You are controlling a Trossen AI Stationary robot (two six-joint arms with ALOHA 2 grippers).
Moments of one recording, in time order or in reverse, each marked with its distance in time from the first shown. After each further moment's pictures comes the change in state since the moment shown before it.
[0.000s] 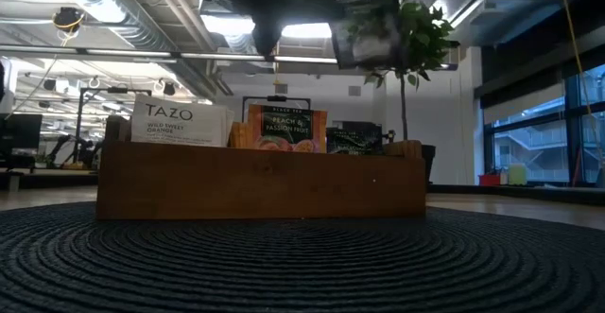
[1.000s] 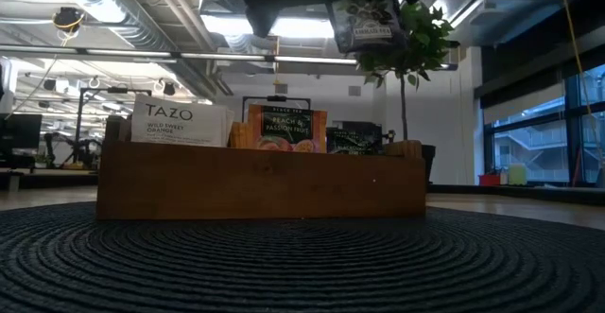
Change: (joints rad) left arm -0.094 0.000 0.000 0.020 -0.092 0.087; right arm -0.138 0.015 0.000 0.167 -0.416 0.061
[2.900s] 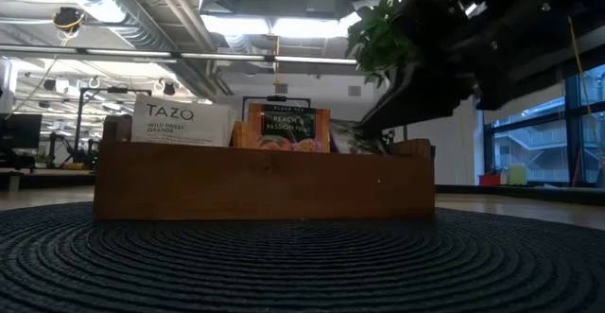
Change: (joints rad) left arm -0.114 -0.087 0.000 -0.116 -0.198 0.146; right arm -0.098 0.120 -0.485 0.691 0.034 -0.213
